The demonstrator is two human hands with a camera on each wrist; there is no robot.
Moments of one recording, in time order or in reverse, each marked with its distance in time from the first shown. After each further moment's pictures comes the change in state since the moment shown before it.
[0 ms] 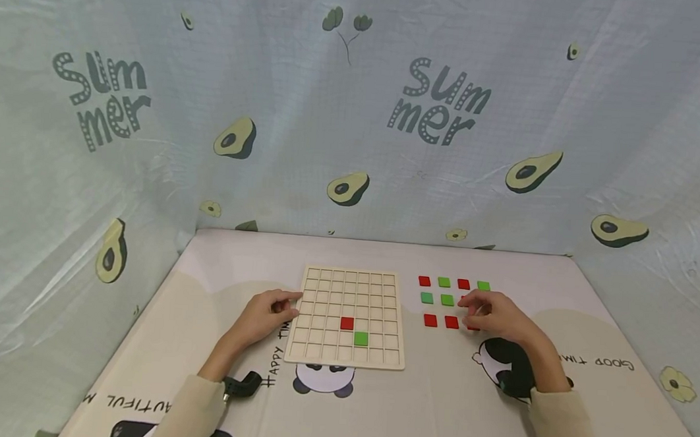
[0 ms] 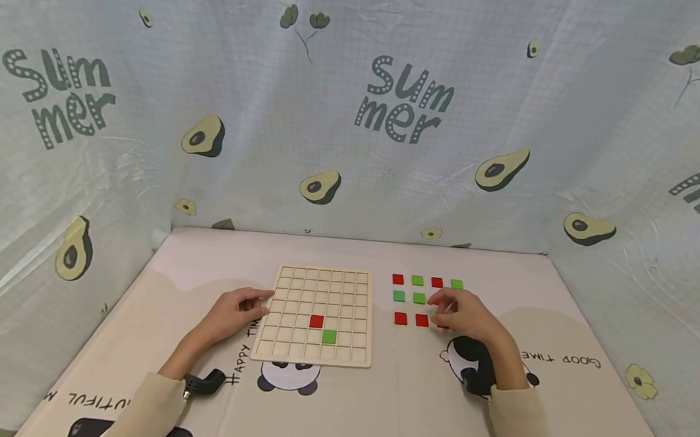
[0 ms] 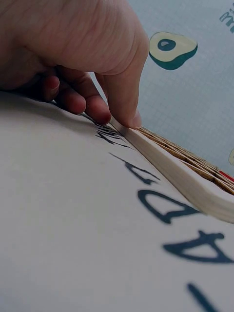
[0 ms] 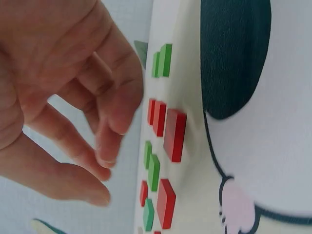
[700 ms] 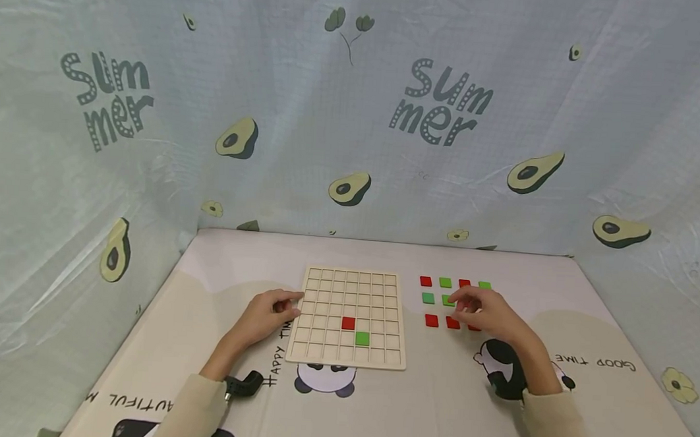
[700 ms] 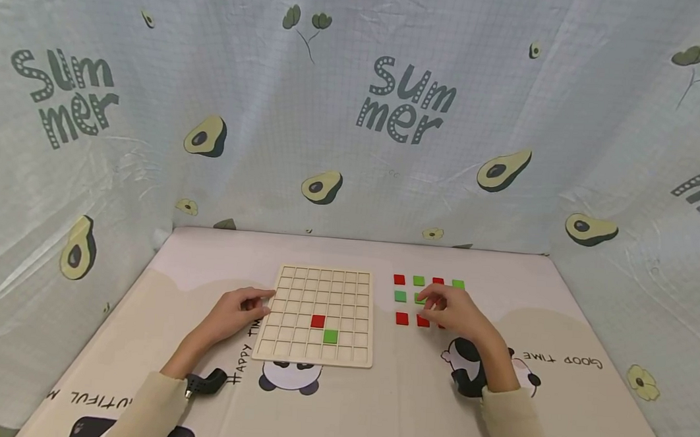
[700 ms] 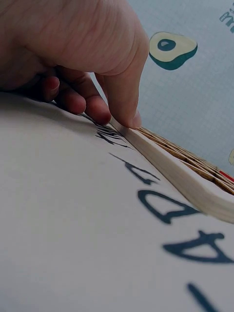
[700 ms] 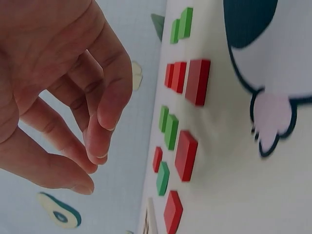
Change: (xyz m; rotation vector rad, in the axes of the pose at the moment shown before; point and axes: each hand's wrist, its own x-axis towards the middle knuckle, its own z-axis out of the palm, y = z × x) left_hand -0.001 0.003 -0.001 -0.005 -0.004 -0.013; right_hand 0.004 -0.025 0.011 0.003 0.036 -0.067
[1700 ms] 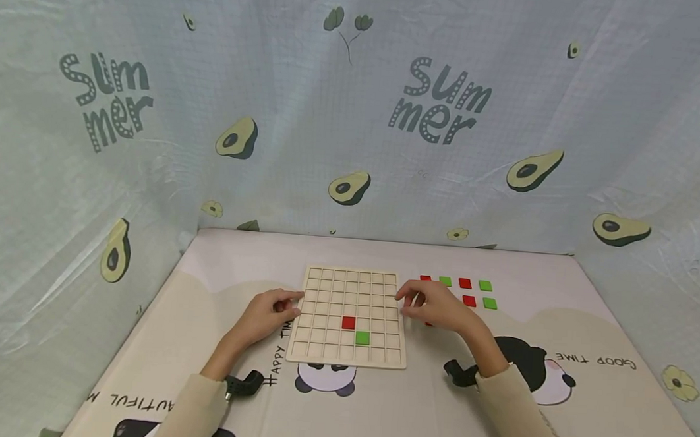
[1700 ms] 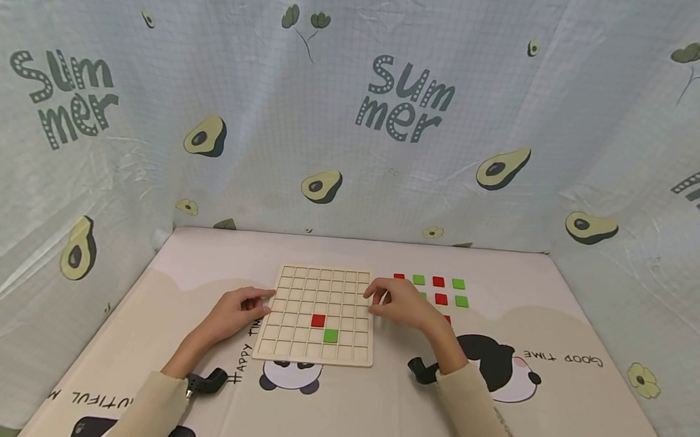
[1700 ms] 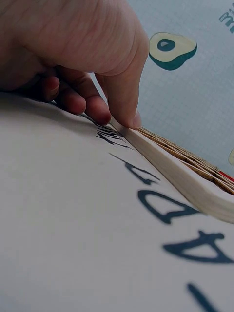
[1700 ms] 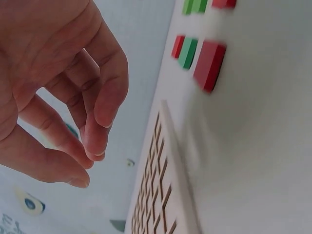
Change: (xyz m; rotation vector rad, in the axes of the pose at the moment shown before) left_hand 0.000 0.001 0.000 -0.007 0.004 -0.004; right_hand 0.049 -0.054 0.056 -0.039 -0.129 -0.121
